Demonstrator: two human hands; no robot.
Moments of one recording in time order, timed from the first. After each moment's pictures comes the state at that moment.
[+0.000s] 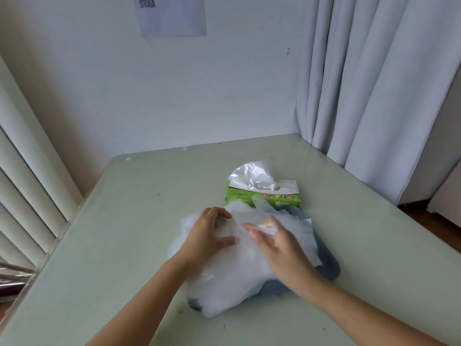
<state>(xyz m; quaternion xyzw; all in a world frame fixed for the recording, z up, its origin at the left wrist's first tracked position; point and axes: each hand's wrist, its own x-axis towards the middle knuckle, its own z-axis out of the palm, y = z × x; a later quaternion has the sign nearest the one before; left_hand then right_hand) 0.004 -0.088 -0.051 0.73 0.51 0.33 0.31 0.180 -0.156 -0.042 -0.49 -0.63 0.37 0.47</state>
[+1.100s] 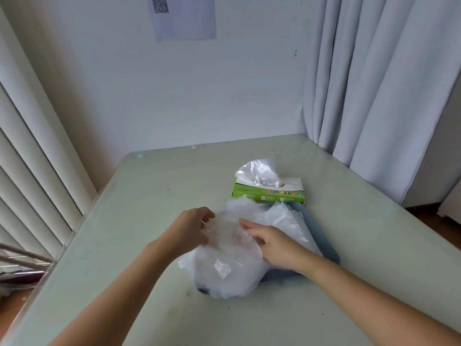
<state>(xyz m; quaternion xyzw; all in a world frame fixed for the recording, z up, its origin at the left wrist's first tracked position) -0.036 -0.108 -0.012 0.75 0.60 0.14 0.23 0.182 -0.133 -0.052 -0.49 -0.72 0.42 0.25</state>
